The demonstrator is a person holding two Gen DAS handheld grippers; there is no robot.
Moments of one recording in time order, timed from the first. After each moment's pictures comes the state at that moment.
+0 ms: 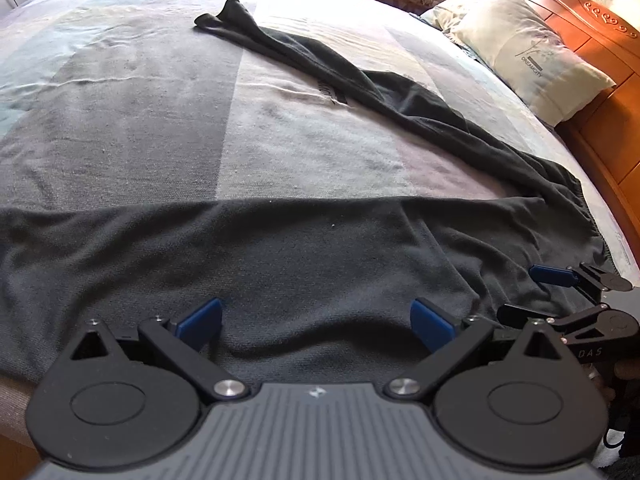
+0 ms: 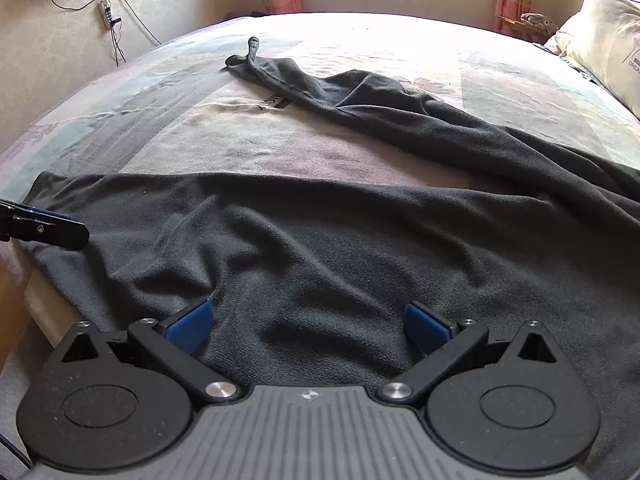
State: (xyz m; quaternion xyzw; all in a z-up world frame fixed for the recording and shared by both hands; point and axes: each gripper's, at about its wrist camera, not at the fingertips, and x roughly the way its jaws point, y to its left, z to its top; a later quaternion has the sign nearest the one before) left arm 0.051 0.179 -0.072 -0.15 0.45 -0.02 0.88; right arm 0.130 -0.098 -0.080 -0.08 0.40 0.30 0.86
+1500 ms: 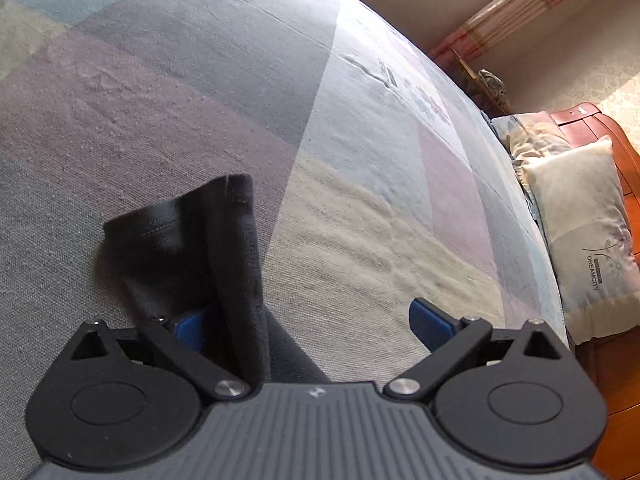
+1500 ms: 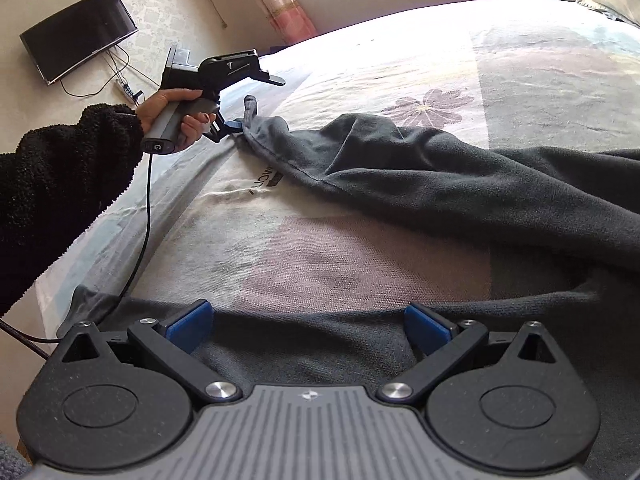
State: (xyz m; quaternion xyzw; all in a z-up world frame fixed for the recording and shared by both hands) left arm 0.439 0.332 -0.093 -0.34 0.42 0.02 0.84; right arm 0.239 -0.115 -0.087 0.08 0.41 0.38 0.83
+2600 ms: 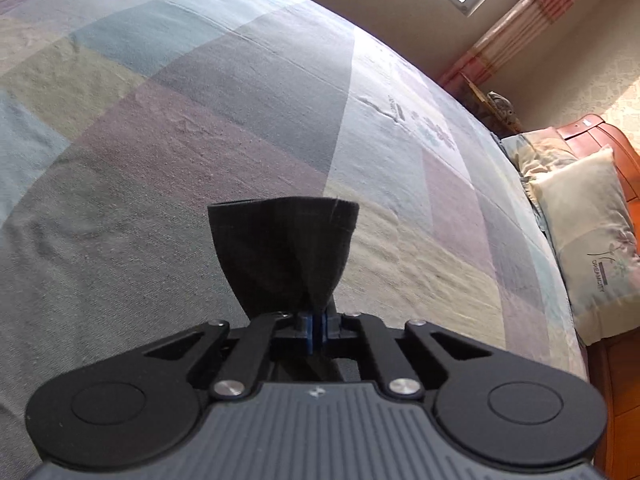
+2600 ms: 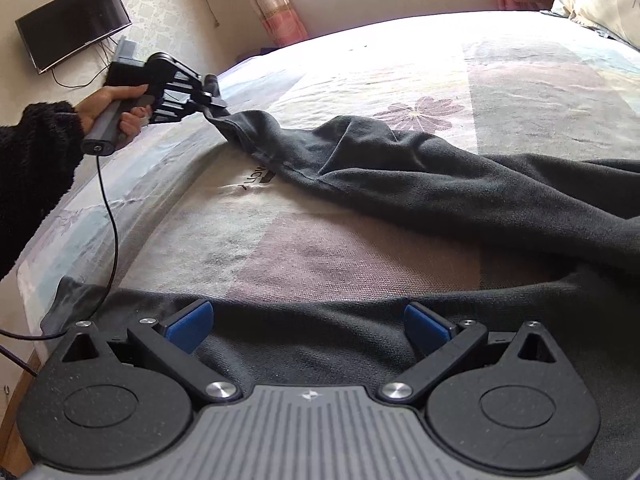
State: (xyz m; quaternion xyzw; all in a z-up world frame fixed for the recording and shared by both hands) left arm 0.352 0.340 -0.037 -0.32 0.39 0.07 0.86; right arm 0.221 -0.112 -0.080 0.05 0.40 0.35 0.84
